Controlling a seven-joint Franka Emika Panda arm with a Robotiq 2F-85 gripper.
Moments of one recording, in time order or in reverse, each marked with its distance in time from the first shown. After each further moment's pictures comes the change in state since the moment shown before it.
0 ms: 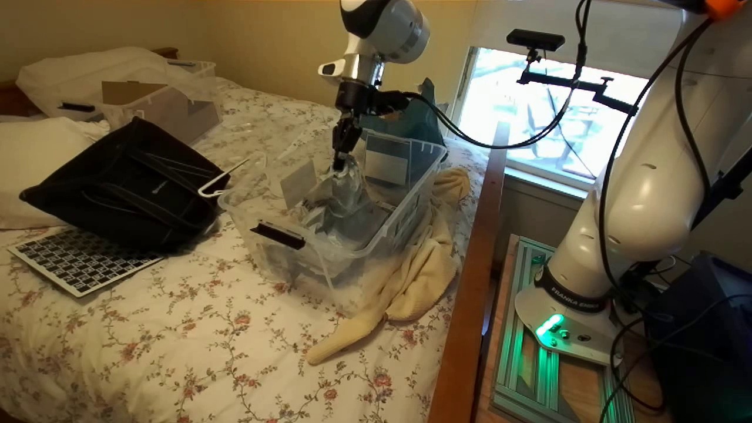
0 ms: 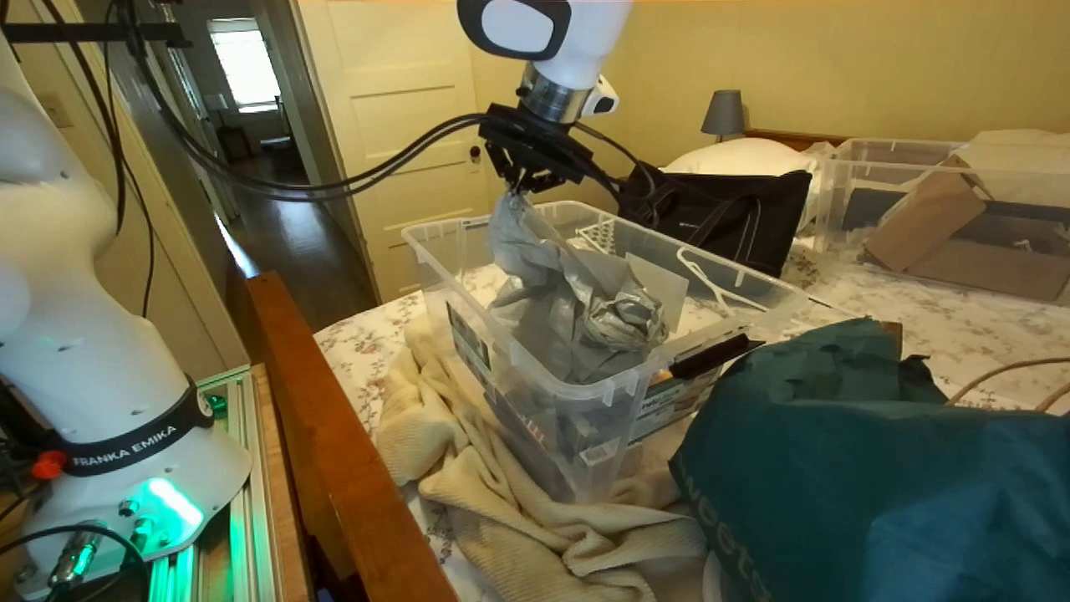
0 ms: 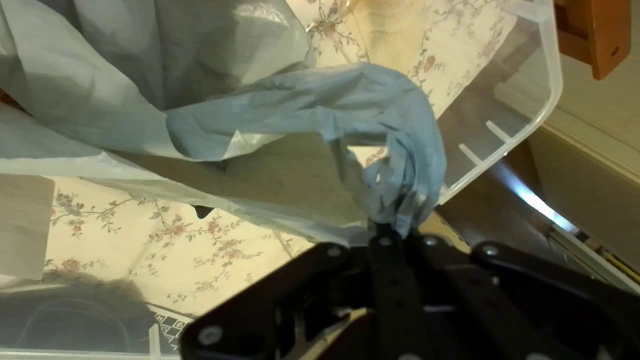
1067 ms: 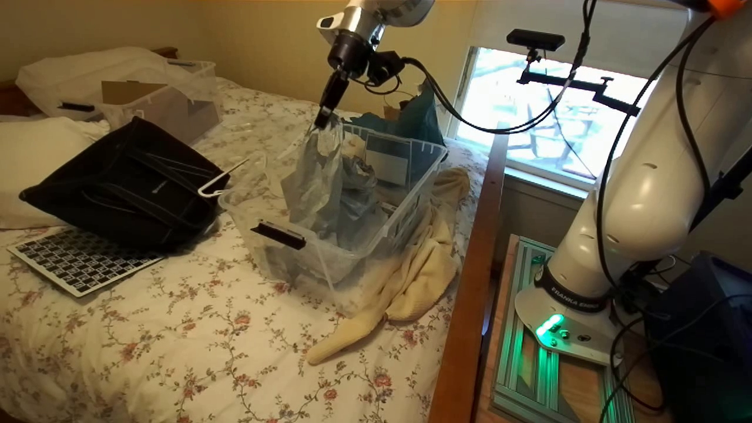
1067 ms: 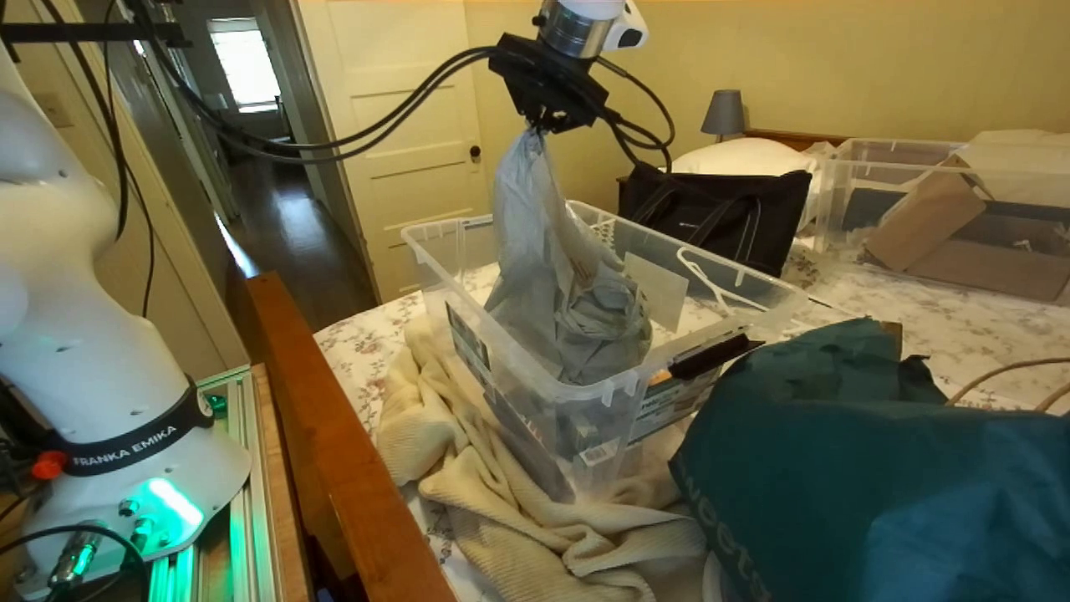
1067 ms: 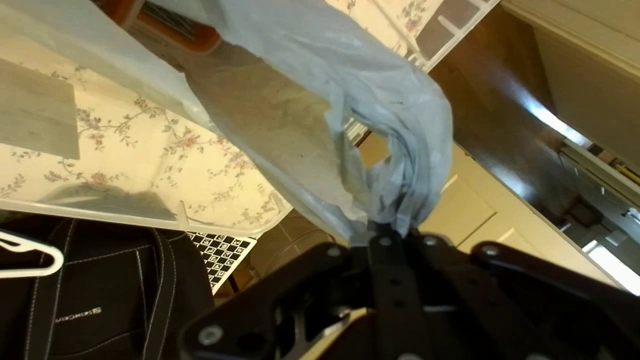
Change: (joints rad) arm -0.013 -0.023 -0.034 0.135 0.121 -0.077 0.104
